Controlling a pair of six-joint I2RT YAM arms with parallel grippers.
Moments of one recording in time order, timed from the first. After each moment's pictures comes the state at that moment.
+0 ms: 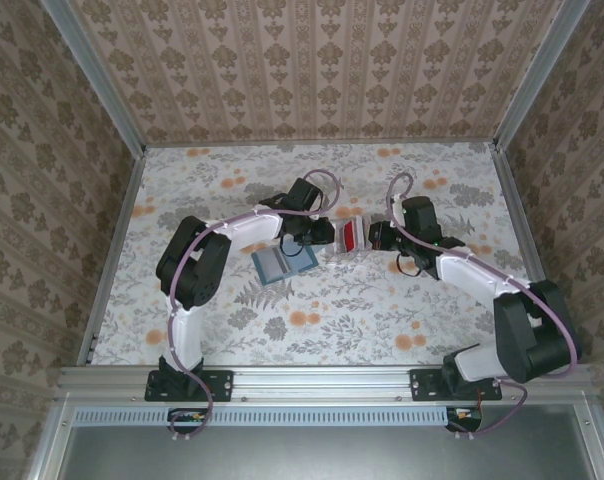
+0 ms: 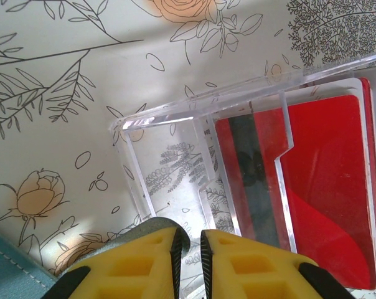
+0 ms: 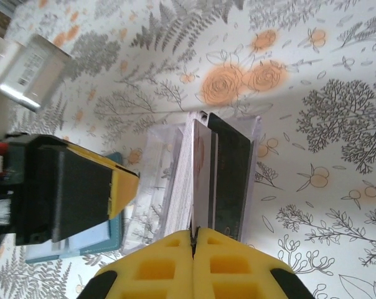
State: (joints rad) left arm -0.69 2.03 1.40 -0.38 0.33 -0.54; right arm 0.28 1.38 0.73 -0.01 -0.27 0.43
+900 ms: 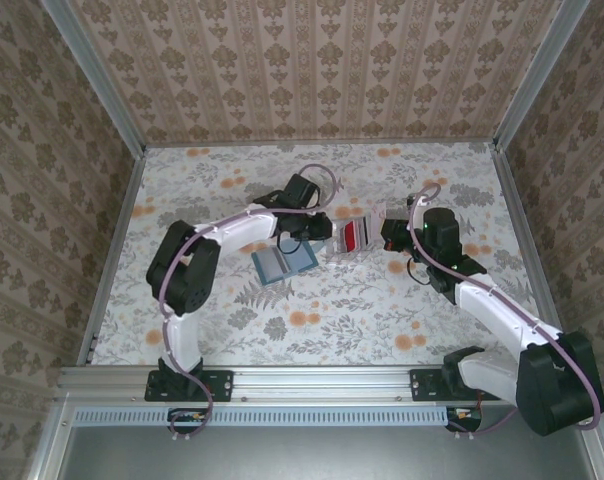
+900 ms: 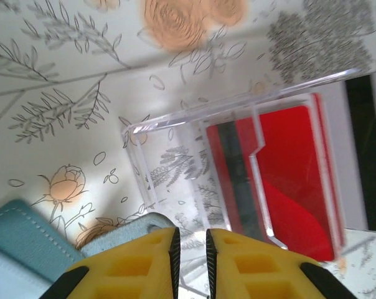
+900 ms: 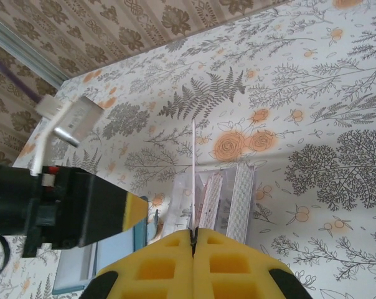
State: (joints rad) left arm -0.69 1.93 1.38 -0.39 0.28 -0.54; right arm 0.25 1.12 0.59 0.10 -0.21 0.45
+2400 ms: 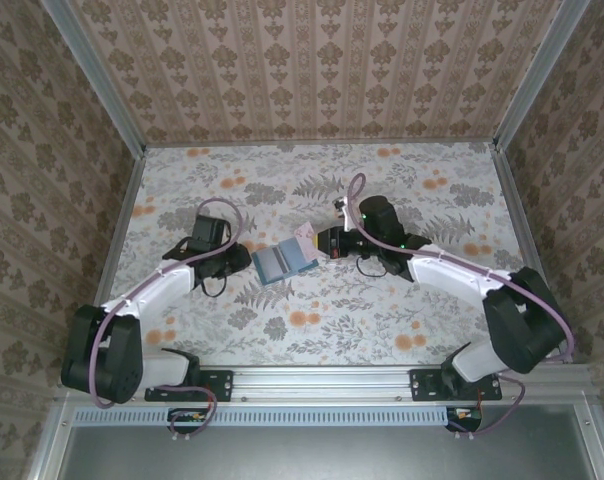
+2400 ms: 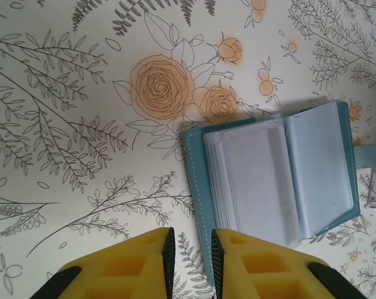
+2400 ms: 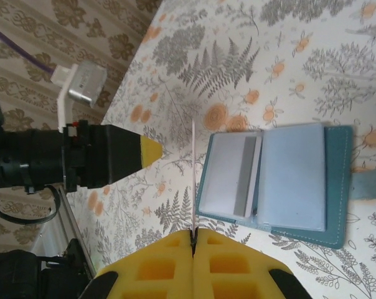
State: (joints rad) left arm -0.34 1.29 0.68 -0.35 0.17 -0.62; right arm 0.56 1.49 0.86 0.10 -0.49 0.58
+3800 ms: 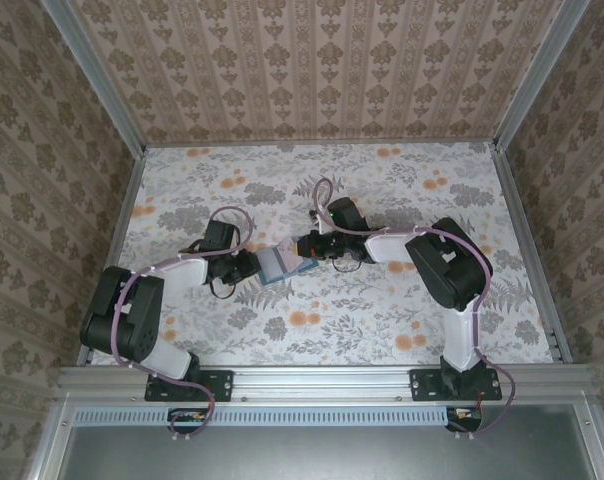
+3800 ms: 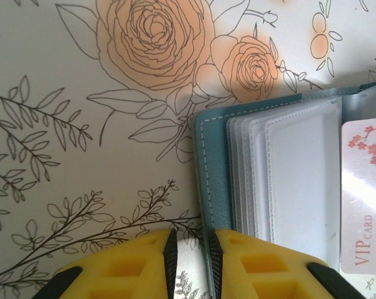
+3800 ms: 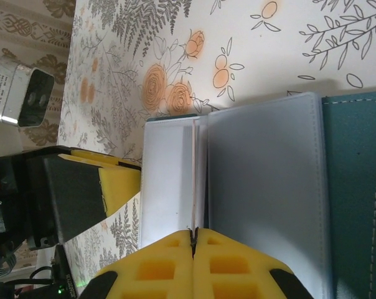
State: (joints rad) left arm -0.35 1.51 0.64 -0.18 0.28 -0.67; right arm 0.56 1.99 1.07 0.20 -0.62 0.67
